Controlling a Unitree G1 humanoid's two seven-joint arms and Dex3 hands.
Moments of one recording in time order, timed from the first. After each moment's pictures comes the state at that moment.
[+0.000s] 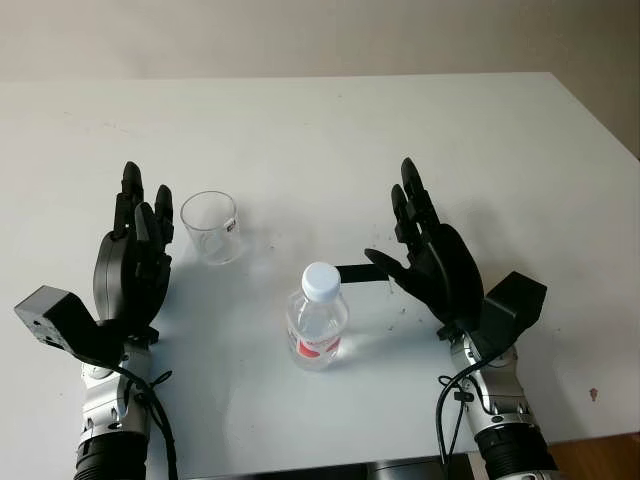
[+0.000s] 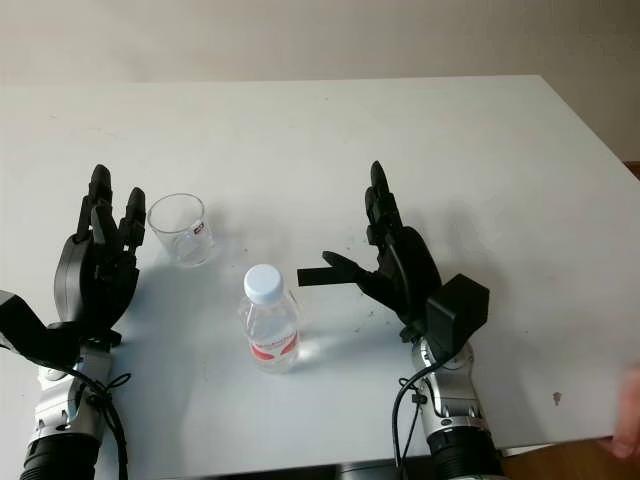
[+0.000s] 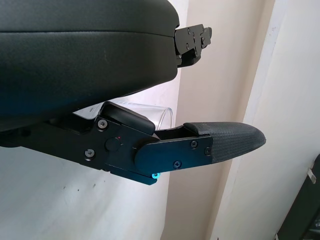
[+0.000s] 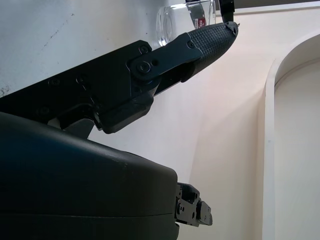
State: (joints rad) left arm -0.25 0.16 0.32 0.36 -0.37 -0.28 -0.33; right arm -0.26 -0.11 -0.04 0.39 0.13 -0.35 0.33
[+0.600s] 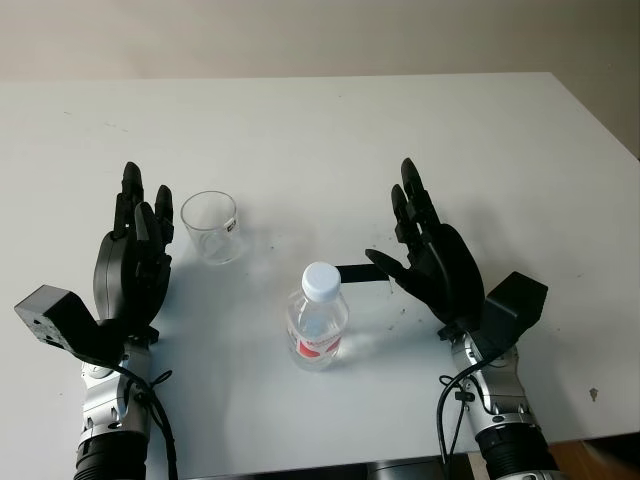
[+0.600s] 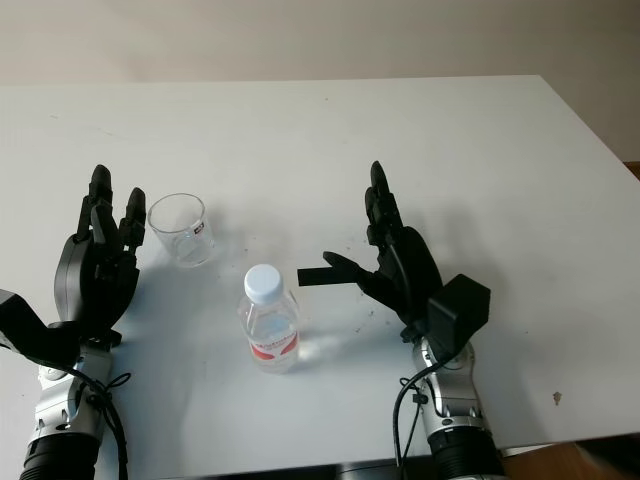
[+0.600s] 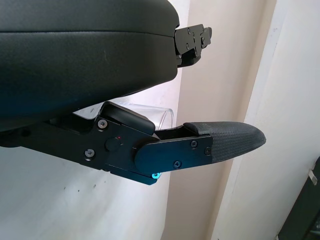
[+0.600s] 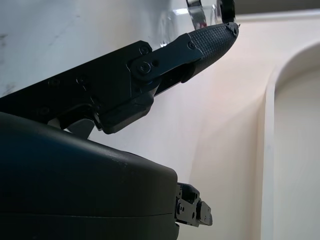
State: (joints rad) left arm -0.25 0.16 0.32 0.36 -0.37 -0.28 -0.32; right arm -0.26 -0.15 -0.05 0.39 0.15 -0.35 0.40
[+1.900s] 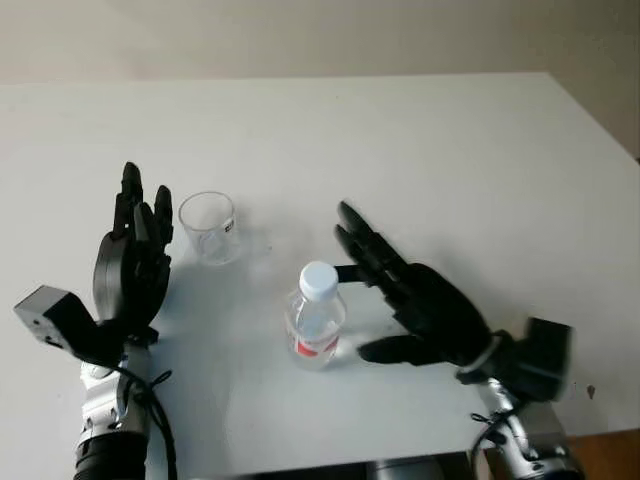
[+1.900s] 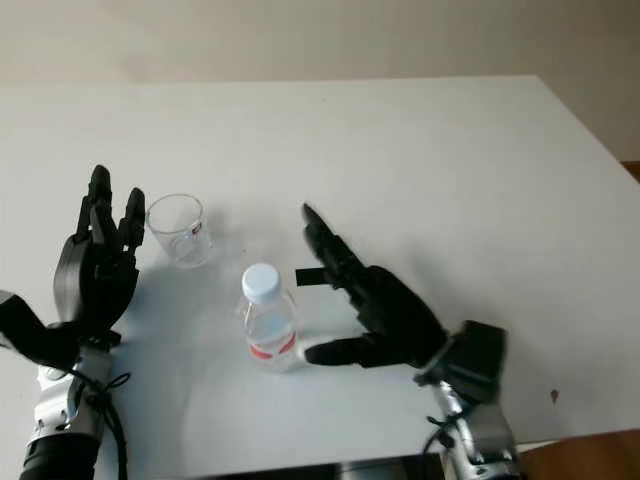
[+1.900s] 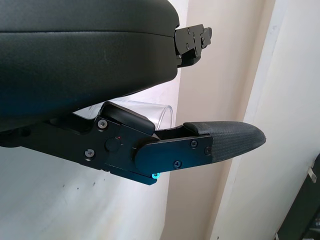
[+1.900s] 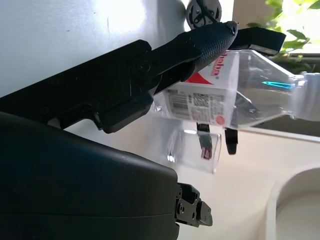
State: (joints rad) left arm -0.25 0.17 0.32 0.35 -0.36 -0.28 -0.32; right arm -0.11 -0.20 0.14 0.22 0.22 -0.33 0.71
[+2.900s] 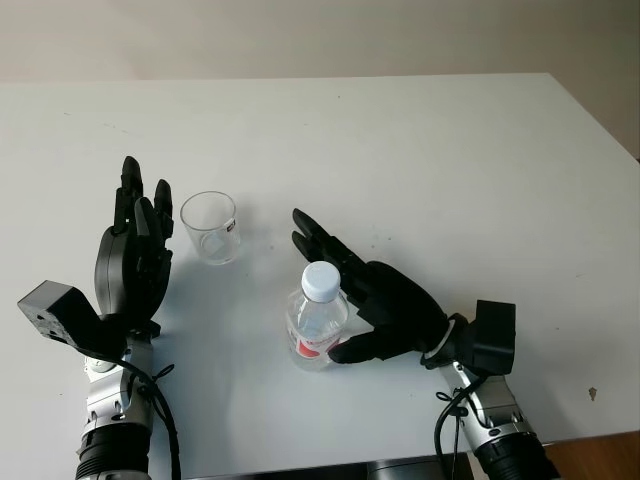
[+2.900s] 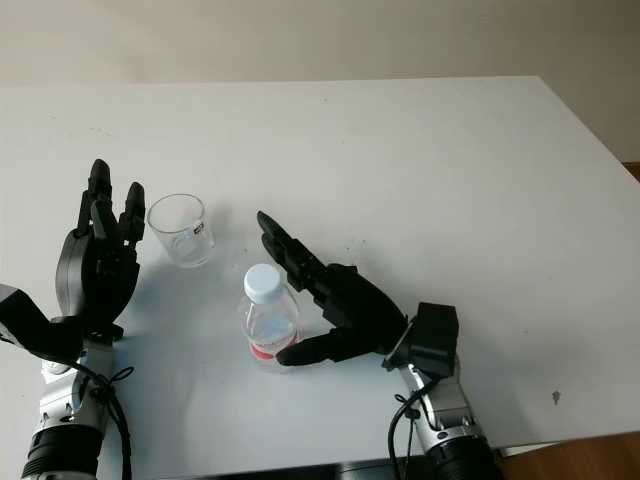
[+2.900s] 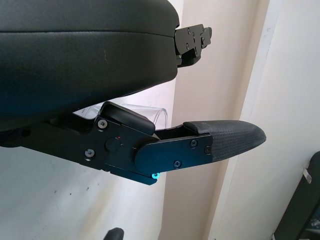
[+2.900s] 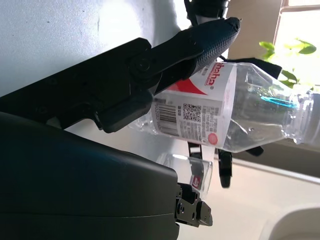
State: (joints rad) left arm -0.28 0.16 0.32 0.40 -0.36 -0.32 -0.32; right arm -0.24 -0.18 0.16 0.36 0.21 -0.36 0.86
